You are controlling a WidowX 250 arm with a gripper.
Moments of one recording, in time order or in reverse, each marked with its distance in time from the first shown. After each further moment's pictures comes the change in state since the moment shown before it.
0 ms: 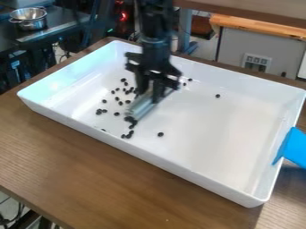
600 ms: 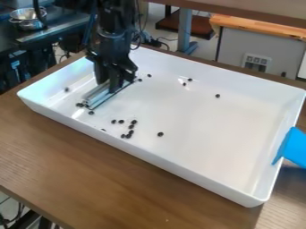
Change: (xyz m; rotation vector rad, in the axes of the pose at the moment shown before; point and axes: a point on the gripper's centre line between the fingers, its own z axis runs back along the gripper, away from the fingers) arm -0.007 0.066 -0.006 0.123 -0.025 -0.013
